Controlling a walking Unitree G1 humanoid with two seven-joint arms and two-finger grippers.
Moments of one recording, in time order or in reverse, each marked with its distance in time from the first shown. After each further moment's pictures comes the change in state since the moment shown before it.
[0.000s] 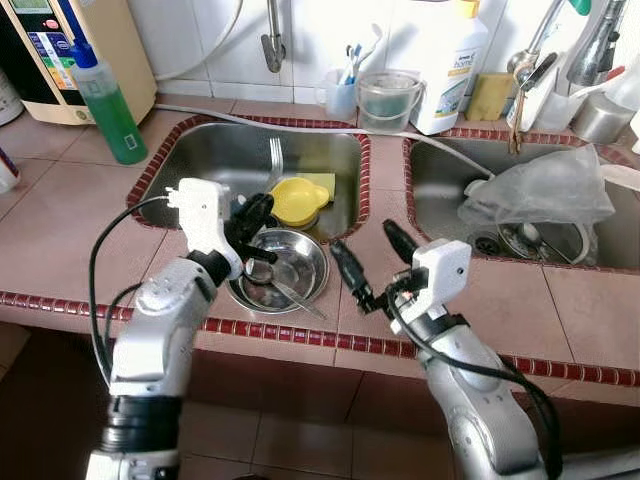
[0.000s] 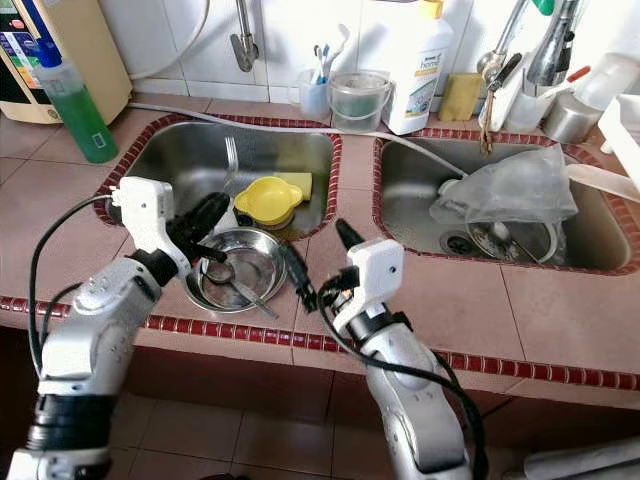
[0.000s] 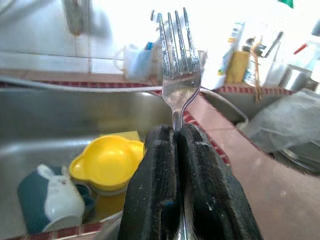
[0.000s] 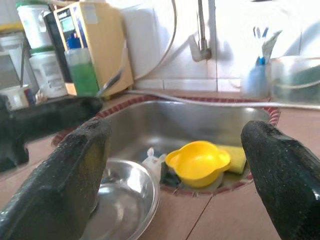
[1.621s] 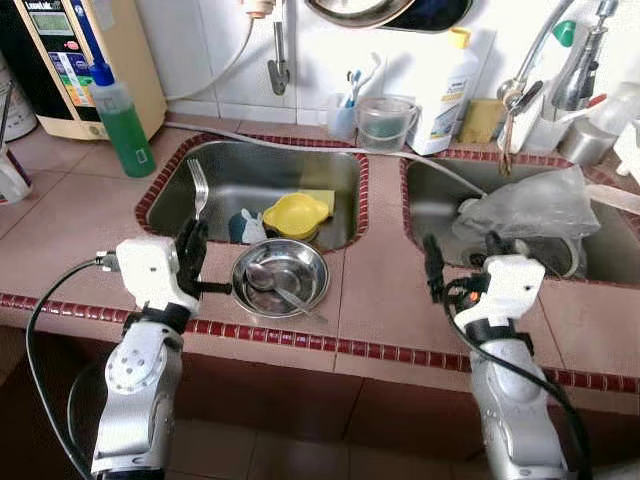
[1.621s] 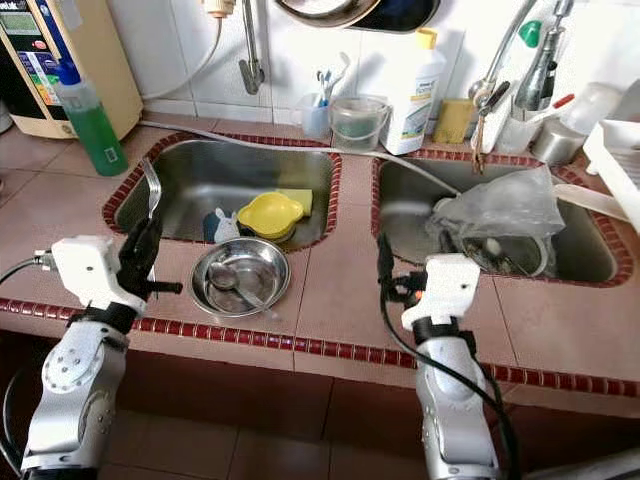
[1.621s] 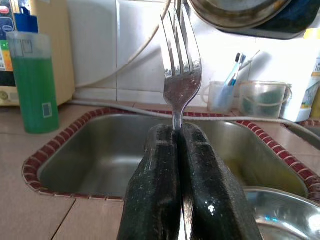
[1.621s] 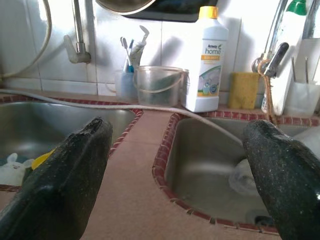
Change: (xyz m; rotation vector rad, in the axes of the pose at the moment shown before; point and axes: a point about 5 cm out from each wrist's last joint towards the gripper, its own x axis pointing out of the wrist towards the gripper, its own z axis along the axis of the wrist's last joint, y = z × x) left arm -0.062 0.036 -0.025 0.104 -0.115 0.323; right arm -0.036 -0.070 -0.022 -0.212 0.001 -0.419
